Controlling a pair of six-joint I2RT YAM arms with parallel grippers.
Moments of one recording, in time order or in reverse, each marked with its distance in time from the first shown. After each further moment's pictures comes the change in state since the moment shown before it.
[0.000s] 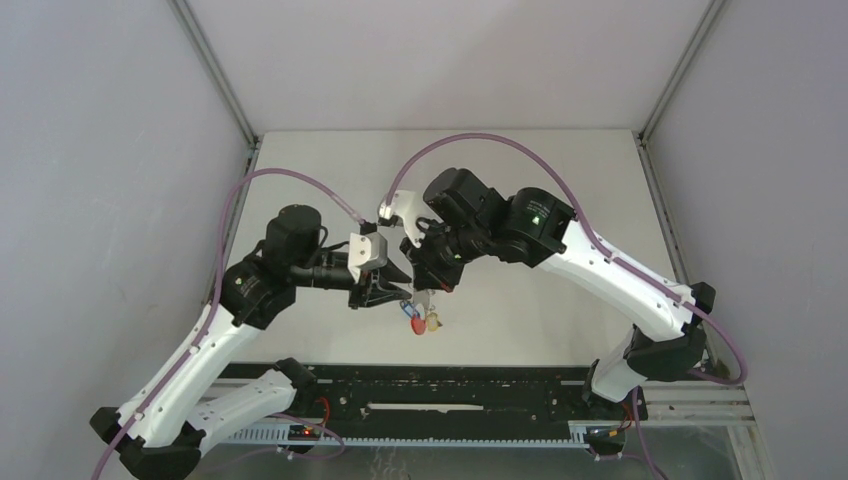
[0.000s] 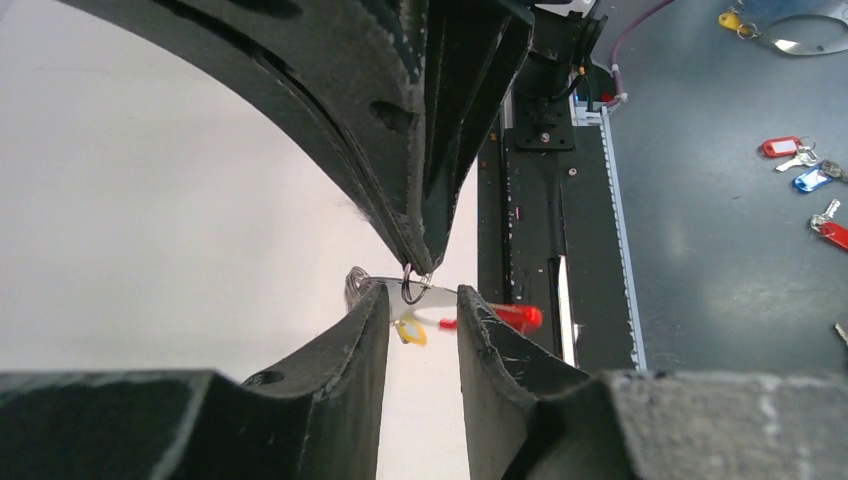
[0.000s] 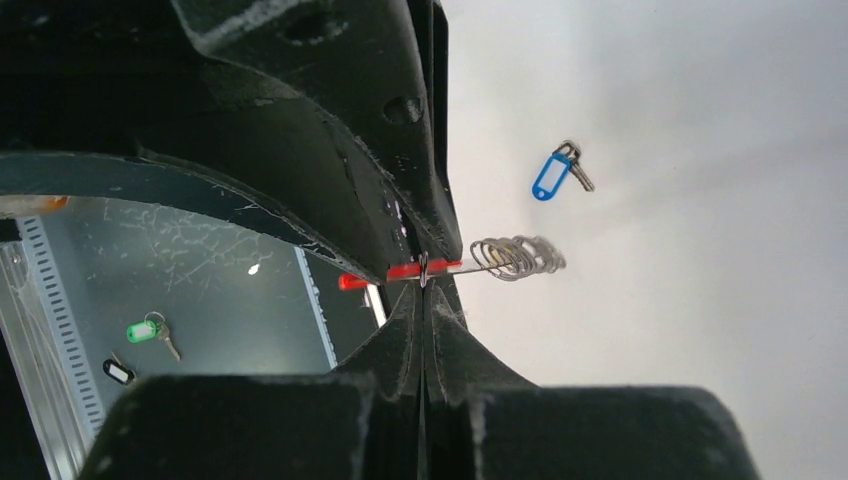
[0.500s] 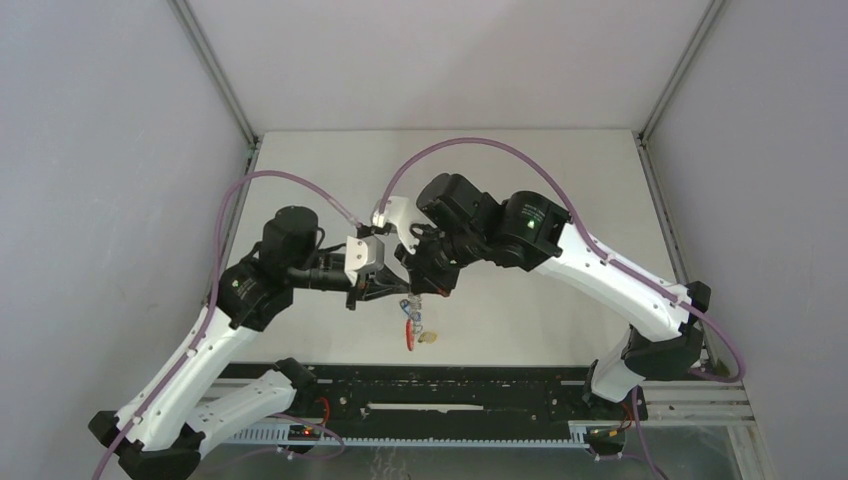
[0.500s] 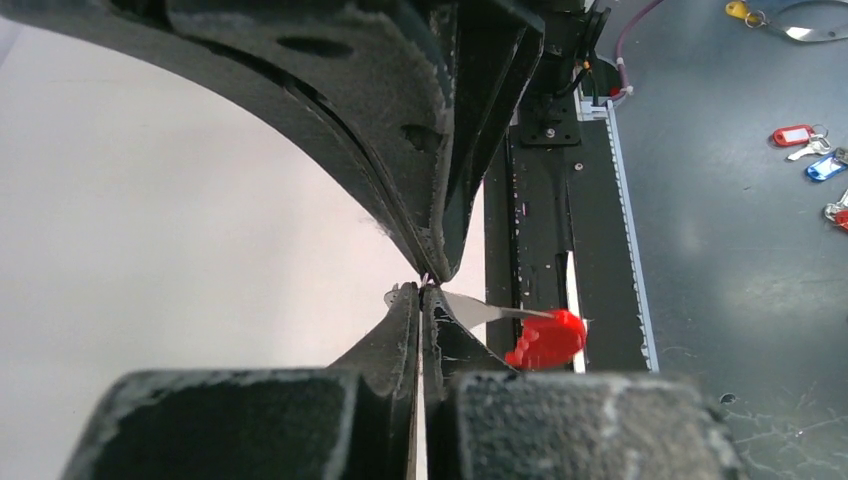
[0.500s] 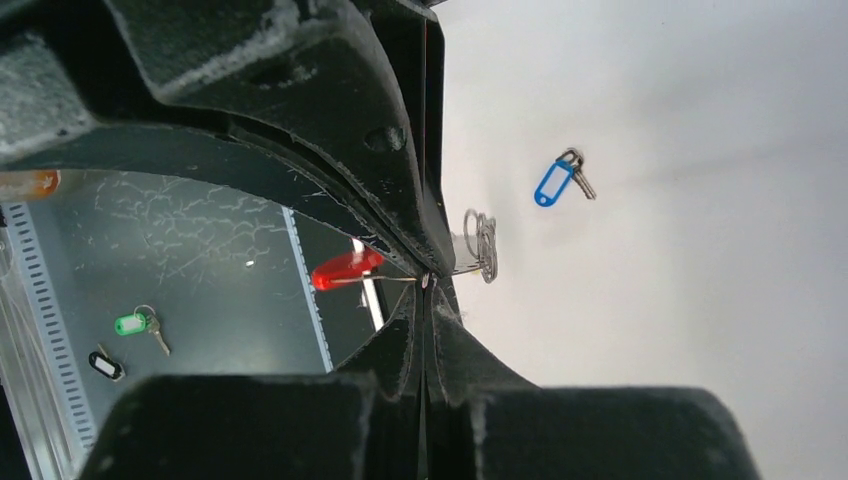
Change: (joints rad) left arm 0.002 -0.013 0.000 -0.008 0.008 0.037; right arm 0.035 0.016 0.020 -0.010 0.019 -0.020
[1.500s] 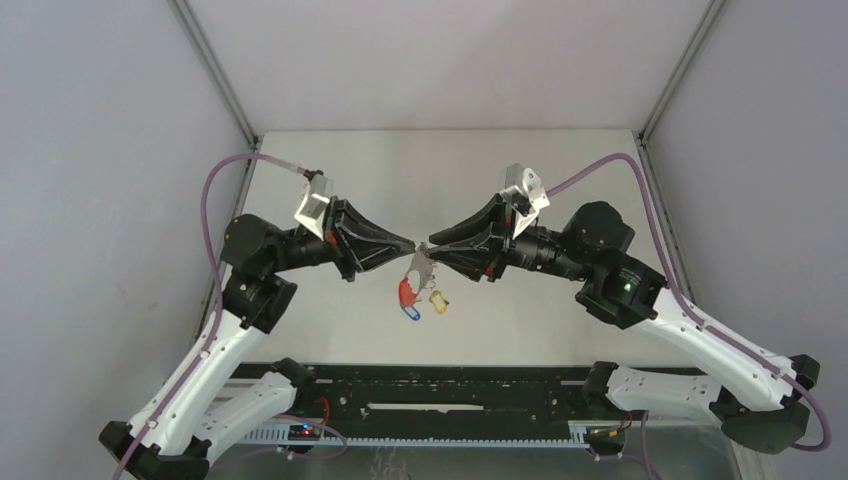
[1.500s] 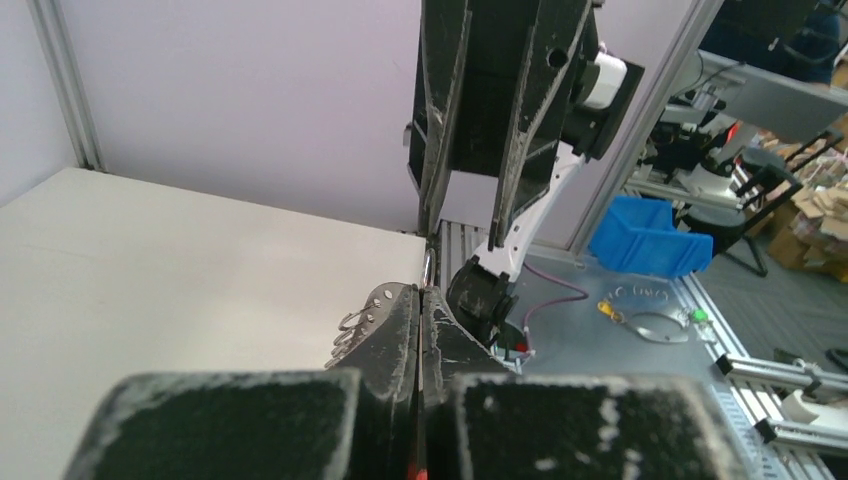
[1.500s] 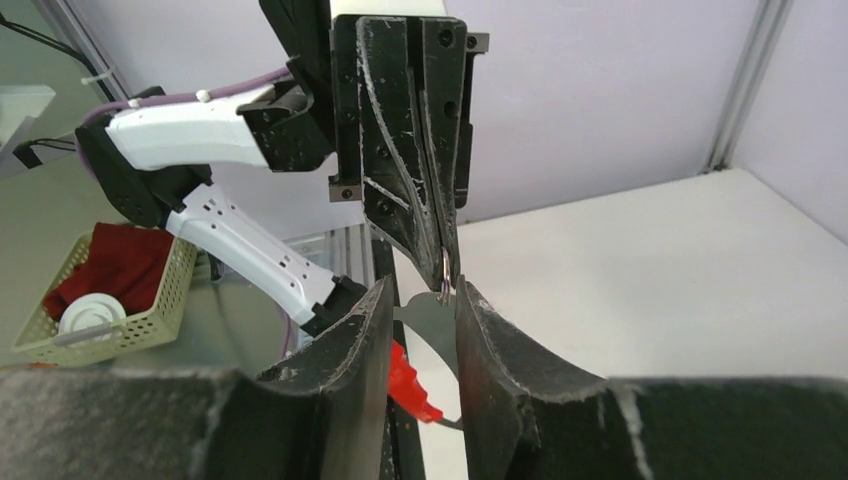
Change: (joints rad) left arm 0.118 -0.035 -0.140 0.896 0.097 -0.894; right arm -0.153 -0.616 -0.766 1.119 -0.135 0.212
